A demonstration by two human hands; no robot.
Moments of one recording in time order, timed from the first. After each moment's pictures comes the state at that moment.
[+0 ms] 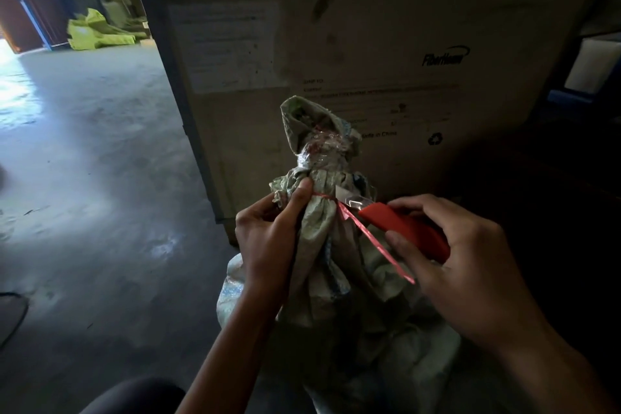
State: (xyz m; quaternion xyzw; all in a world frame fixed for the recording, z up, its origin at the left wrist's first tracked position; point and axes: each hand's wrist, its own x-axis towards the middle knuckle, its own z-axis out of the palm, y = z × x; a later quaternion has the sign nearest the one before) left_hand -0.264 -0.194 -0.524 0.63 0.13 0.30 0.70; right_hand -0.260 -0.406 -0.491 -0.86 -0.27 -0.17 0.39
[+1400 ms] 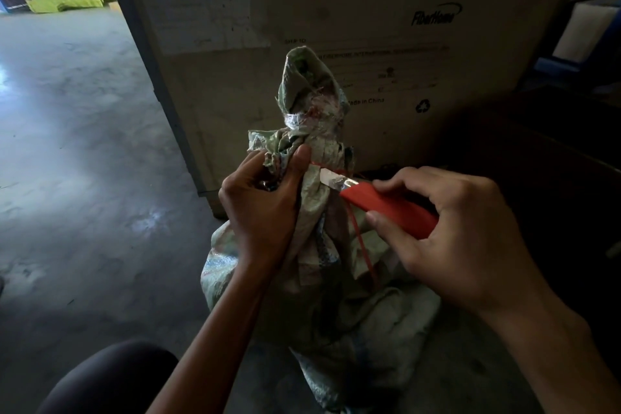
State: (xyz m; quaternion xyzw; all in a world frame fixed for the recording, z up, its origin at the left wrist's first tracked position) left_hand -0.252 -0.208 -0.536 0.71 0.05 0.46 0.54; right_hand -0.270 -0.412 -0.483 -0.90 -0.27 -0.18 0.30
